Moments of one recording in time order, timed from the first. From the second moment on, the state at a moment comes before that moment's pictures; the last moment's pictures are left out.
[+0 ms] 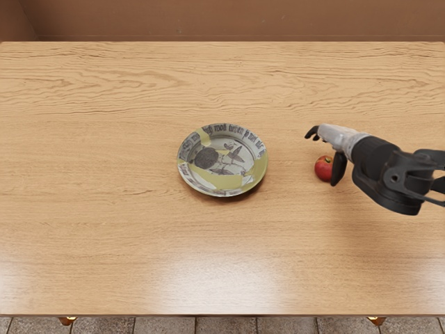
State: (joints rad) left arm -0.02 0.00 -0.10 -0.20 0.12 0.02 0.04; right arm 1.24 -0.62 -0.15 1.50 -1.03 -0.24 -0.61
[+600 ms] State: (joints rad) left arm -0.02 0.00 -0.10 -0.20 0.12 0.02 0.04; right arm 1.22 -0.64 -0.20 1.57 -1.10 -0.31 -0.61
